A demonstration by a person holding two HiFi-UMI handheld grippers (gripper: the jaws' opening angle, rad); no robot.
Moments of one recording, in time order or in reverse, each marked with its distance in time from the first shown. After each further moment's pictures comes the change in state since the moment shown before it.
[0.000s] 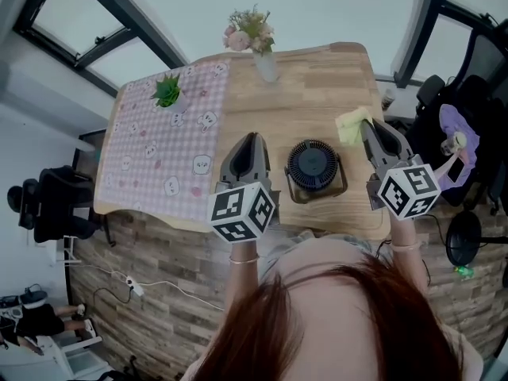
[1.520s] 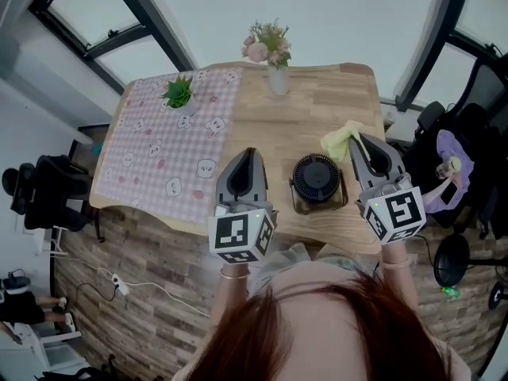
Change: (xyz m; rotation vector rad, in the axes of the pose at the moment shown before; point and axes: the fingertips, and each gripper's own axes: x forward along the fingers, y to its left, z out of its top) left arm -0.047 0.012 0.039 0.131 -0.123 0.041; right arm 0.009 0.080 0.042 -0.331 -0.053 0.086
